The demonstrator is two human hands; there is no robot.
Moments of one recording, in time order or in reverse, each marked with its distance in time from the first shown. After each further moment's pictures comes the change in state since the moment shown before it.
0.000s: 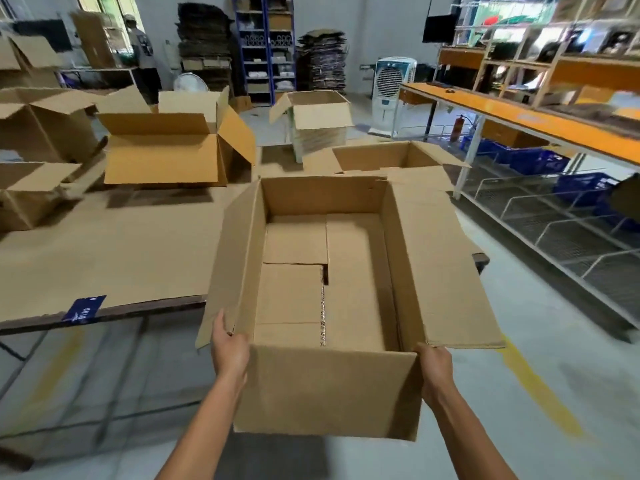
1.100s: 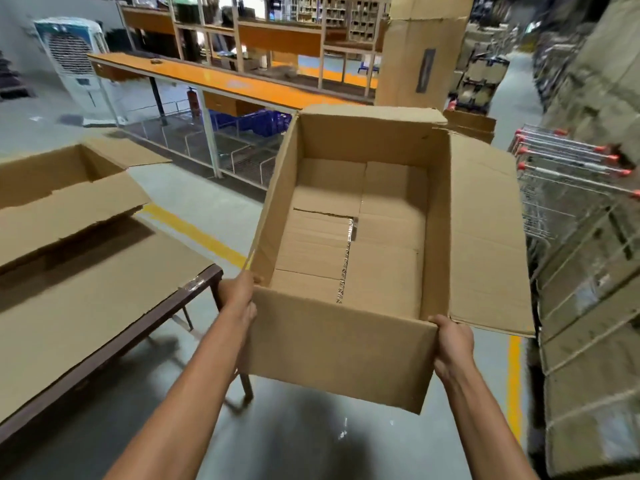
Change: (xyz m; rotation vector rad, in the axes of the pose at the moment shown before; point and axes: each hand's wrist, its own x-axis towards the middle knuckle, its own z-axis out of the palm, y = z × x) left_hand -0.232 0.030 0.569 0.082 -0.767 -0.260; right_hand 0.146 -0.031 -0.438 0.610 0.779 0.012
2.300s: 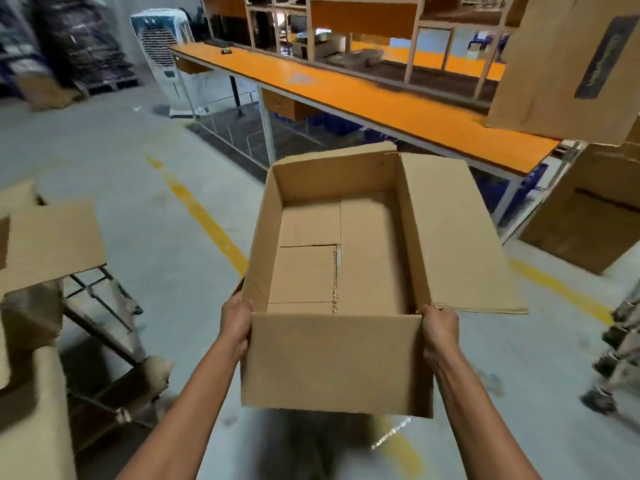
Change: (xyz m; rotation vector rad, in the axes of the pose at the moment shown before) left_hand 0.420 0.115 0.307 0.157 0.006 0.098; right_hand 0.456 -0.160 0.482 -0.385 -0.239 -0.025
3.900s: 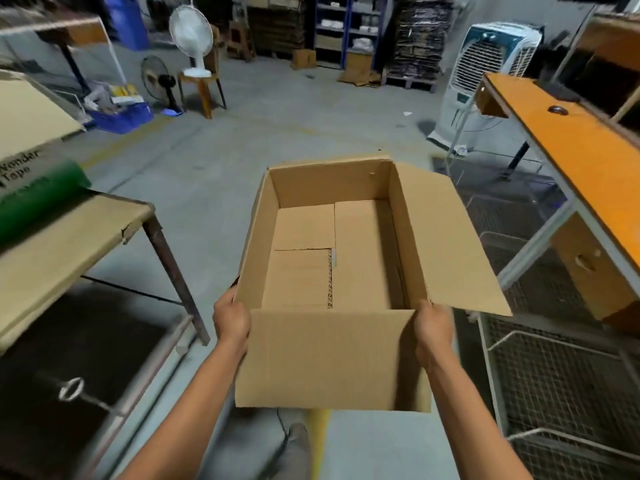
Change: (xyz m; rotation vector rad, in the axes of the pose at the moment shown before) left_hand 0.809 0.251 -0.157 -0.333 1.066 0.005; right_hand 0.335 -0.380 1.039 -0.556 -0.768 -0.389
